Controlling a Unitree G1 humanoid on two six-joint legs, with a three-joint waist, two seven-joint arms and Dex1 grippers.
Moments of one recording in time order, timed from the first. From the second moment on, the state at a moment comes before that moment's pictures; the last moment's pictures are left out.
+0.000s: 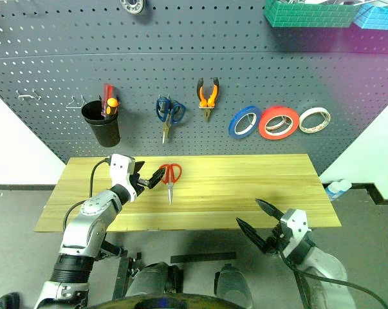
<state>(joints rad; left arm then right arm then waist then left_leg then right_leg) -0.10 0.22 0.01 -0.06 -0.26 0.40 -0.39 0.38 -0.49 -0.12 -0.04 0.48 -0.19 0.96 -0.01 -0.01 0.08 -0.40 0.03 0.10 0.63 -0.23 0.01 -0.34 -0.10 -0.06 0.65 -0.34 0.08</state>
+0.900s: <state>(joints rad) -0.15 0.16 0.00 0.04 -0.20 0.60 -0.21 0.38 -0.57 -0.23 -0.16 0.67 -0.03 1.16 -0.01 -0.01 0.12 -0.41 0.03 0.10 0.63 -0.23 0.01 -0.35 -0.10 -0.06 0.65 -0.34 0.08</state>
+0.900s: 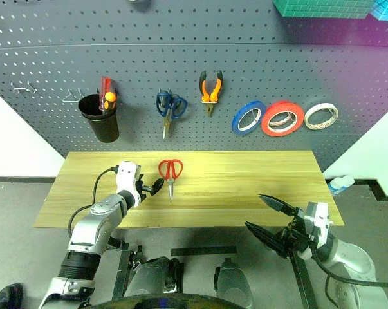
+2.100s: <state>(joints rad) -0.39 0.04 -0.05 0.23 -0.05 0.81 -0.02 0.74 -0.50 -0.44 -0.34 0.68 -0.14 1.16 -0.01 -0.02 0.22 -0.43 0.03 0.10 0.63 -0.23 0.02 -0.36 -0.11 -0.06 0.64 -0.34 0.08</state>
